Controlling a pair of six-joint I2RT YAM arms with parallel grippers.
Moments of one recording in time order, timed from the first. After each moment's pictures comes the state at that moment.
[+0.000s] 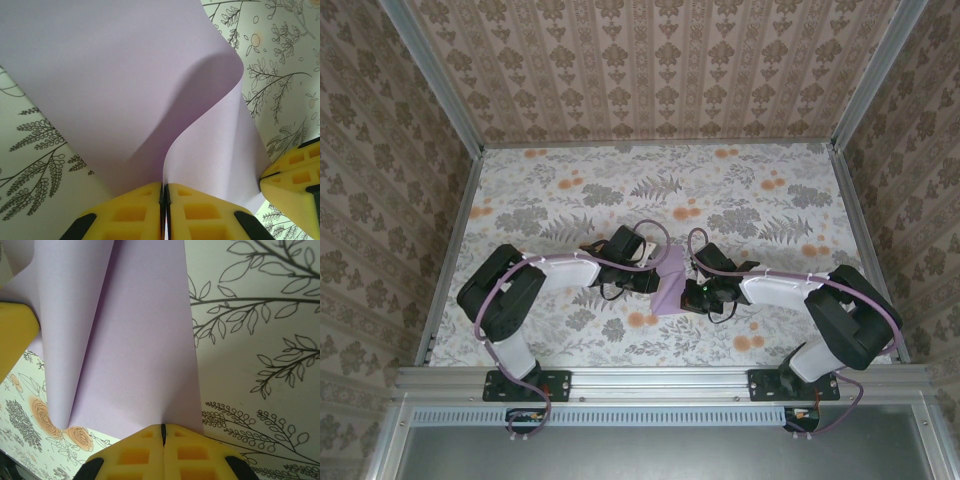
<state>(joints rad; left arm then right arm) -0.79 1.73 0.86 -0.14 0.39 -0.41 0.65 1.51 0.64 -0.28 -0.31 0.84</state>
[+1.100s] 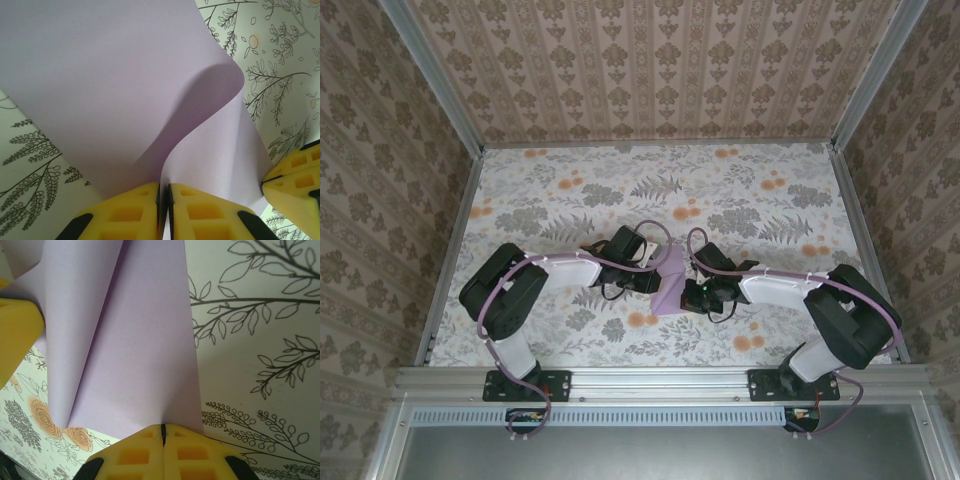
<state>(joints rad) -0.79 1.74 0.86 -0.12 0.39 -0.39 0.65 1.51 0.65 -0.29 -0.31 0.84</state>
